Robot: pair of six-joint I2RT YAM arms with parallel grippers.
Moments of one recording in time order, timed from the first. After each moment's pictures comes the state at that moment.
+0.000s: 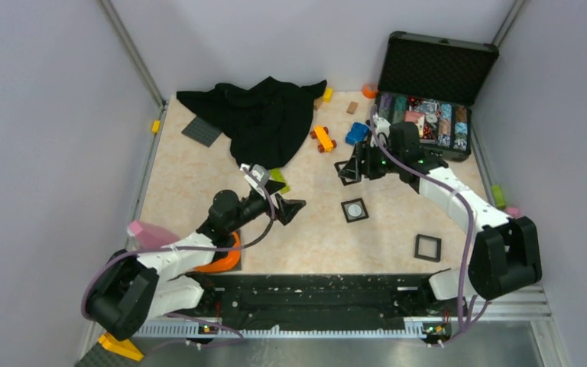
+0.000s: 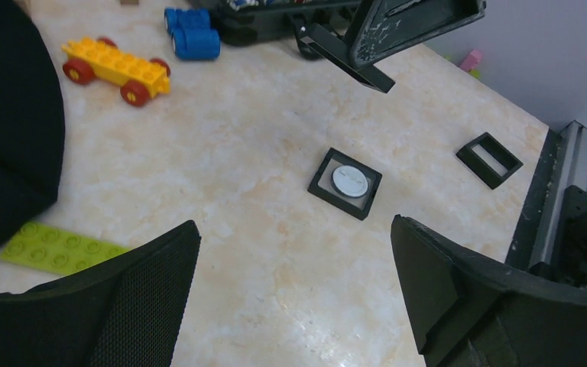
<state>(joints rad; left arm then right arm) -0.58 1.12 0.34 0.74 0.34 -0.29 0.33 1.42 1.01 -0.29 -0.44 0.24</state>
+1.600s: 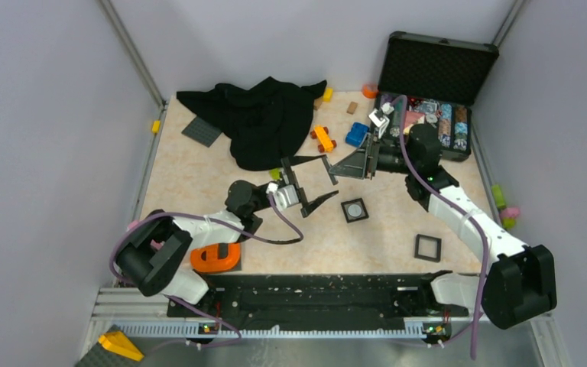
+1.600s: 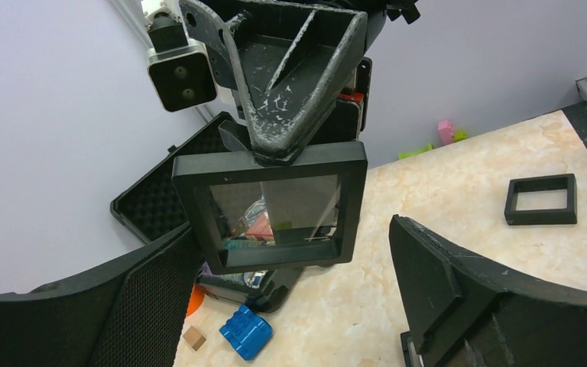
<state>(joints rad) -0.72 1.47 0.58 1.36 0.66 0.30 0.35 1.21 0.88 0.22 -0.99 0.84</state>
